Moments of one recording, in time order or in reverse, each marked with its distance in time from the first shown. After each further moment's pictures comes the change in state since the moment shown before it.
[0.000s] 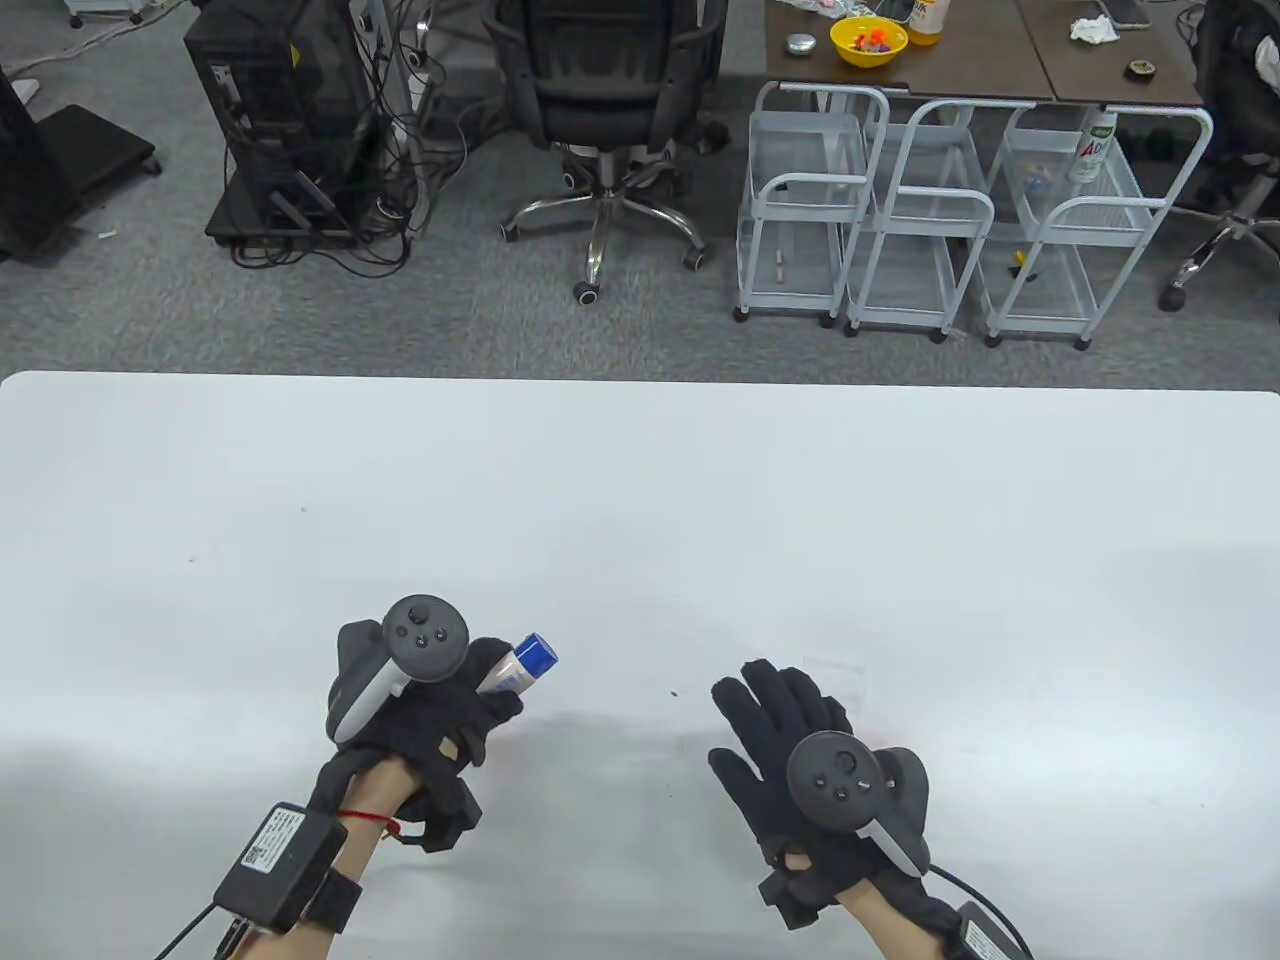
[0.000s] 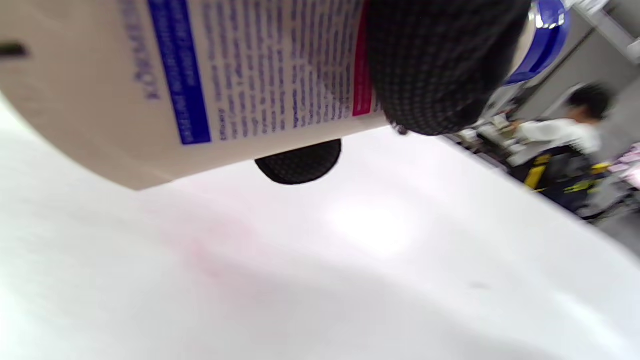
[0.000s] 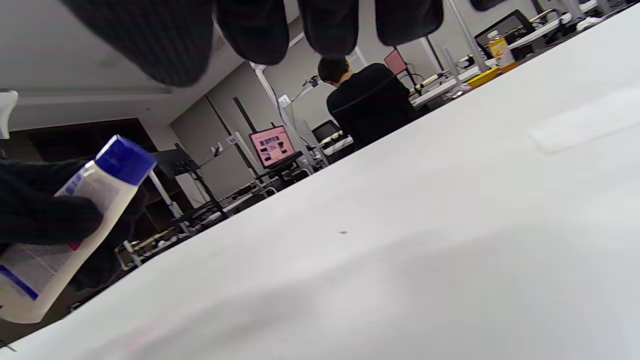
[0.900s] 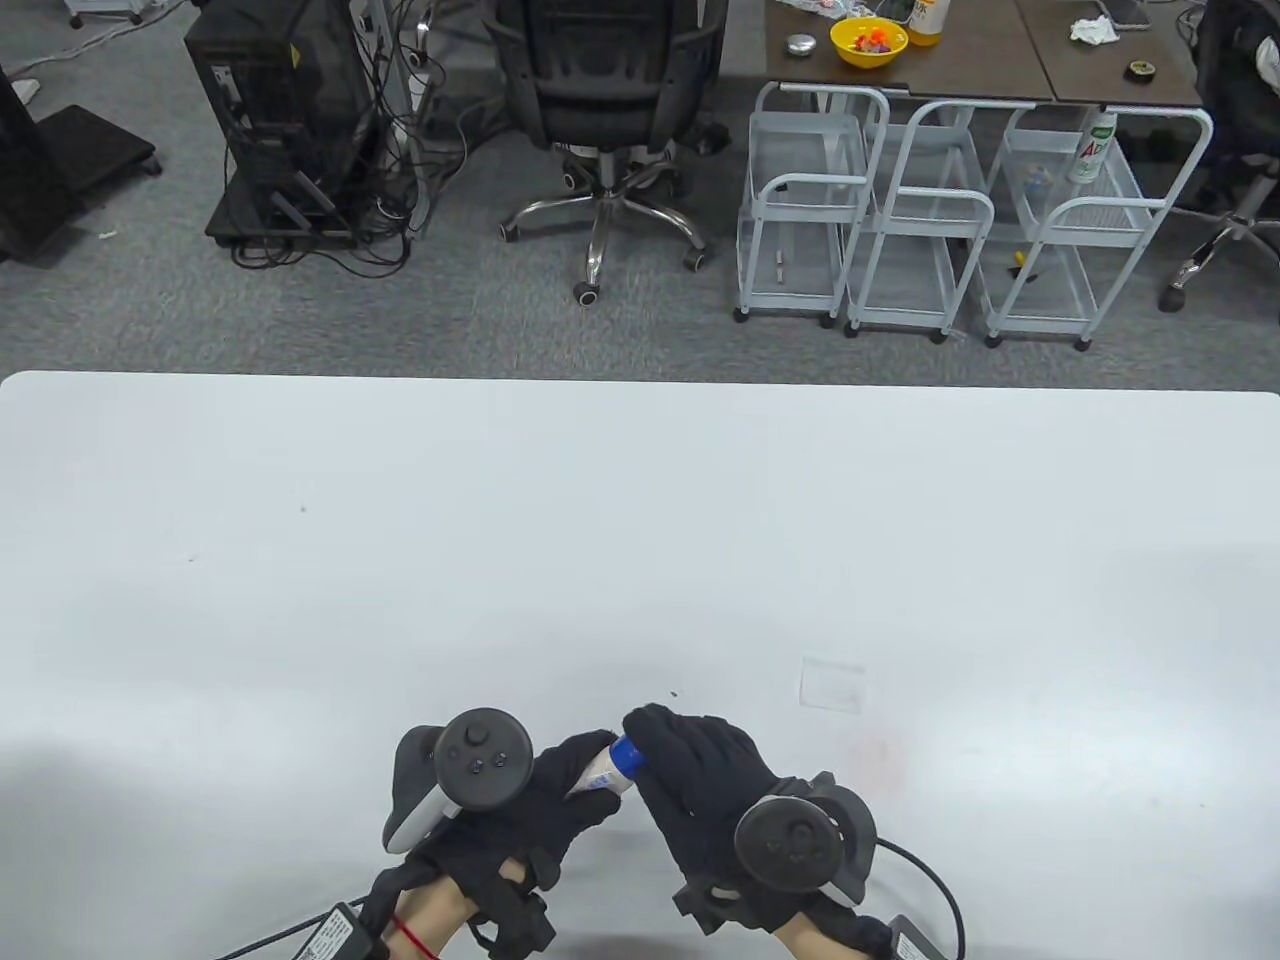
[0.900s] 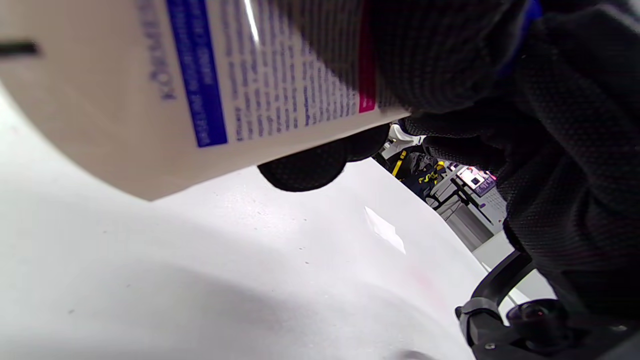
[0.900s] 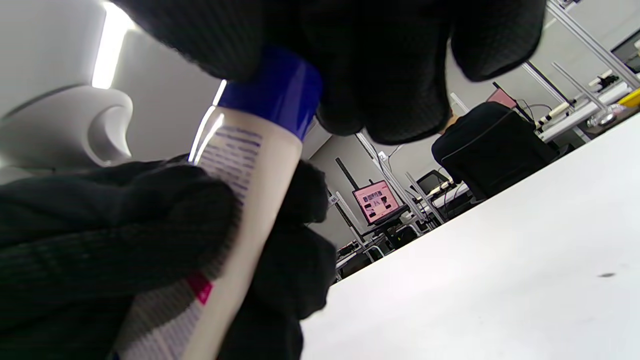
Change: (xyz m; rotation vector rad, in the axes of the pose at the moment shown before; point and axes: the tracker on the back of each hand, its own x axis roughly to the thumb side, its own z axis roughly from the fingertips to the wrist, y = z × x) left_hand 0.041 -0.069 0.042 -0.035 -0.279 0.086; right_hand 0.052 0.019 0.013 -0.184 -0.299 -0.146
